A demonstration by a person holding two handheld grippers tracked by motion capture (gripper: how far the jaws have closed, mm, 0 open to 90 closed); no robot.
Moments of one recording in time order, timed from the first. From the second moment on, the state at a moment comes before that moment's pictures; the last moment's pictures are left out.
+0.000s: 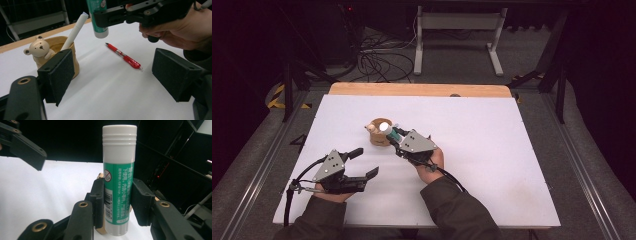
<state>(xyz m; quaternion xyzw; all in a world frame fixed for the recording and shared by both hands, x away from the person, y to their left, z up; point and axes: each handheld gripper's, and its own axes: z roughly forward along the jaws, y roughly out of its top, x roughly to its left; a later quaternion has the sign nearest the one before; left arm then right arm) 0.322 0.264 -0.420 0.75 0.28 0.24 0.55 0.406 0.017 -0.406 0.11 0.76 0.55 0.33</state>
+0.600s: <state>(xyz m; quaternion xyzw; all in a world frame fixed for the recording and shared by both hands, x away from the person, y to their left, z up) 0.322 0.265 -0.421 0.75 0.29 0.24 0.55 0.436 0.037 -0.412 0.14 0.75 0.56 0.33</state>
